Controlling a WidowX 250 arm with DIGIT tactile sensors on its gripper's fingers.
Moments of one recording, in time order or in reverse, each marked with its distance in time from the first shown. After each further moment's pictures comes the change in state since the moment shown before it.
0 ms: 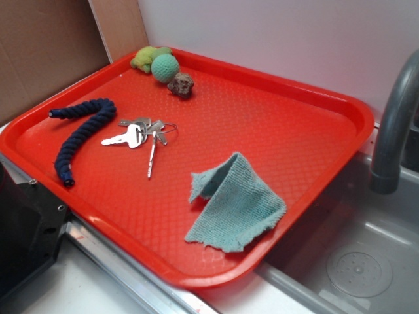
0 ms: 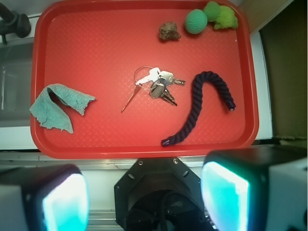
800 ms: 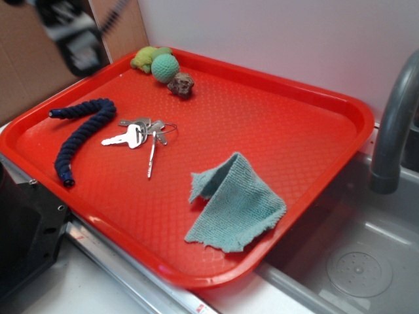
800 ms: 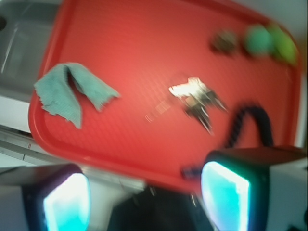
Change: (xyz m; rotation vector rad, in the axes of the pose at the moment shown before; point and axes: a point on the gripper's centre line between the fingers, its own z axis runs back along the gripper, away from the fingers) arm 0.021 -0.076 -0.077 0.015 0.060 -0.463
